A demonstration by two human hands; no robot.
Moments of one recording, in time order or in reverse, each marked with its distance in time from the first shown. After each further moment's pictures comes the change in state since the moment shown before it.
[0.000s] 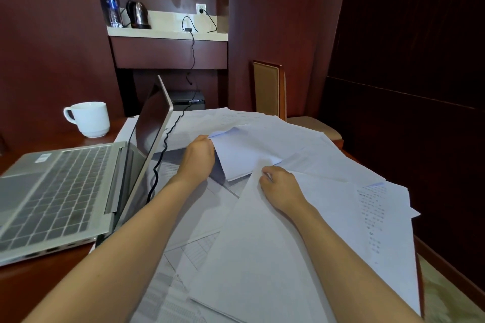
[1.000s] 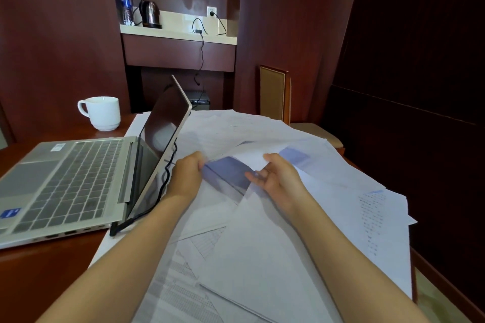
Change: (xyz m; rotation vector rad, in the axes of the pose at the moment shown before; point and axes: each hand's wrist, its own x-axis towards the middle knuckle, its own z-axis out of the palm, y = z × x) left_hand -0.036 -0.041 0.000 -0.267 -0.007 -0.230; right_hand -0.007 -0.040 -0.012 1.421 -0.101 0.270
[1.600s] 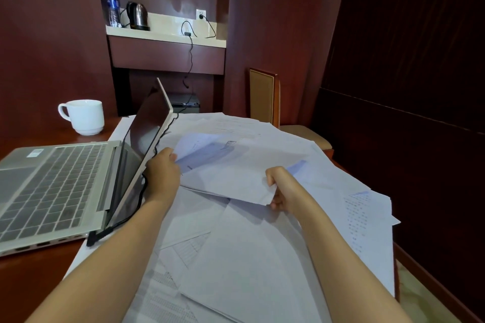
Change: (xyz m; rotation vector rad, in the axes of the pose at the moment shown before) left_hand 0.019 -0.008 0.005 -0.032 0.332 -0.137; right_hand -0.016 -0.023 -0.022 -0.721 0.237 0.231
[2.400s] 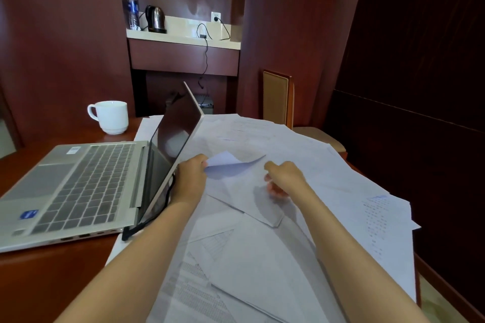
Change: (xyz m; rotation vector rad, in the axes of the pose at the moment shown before) left_hand -0.010 -0.001 -0.011 0.033 -0.214 0.180; right_hand 0.012 -0.022 0.029 -0.416 0.117 -0.119
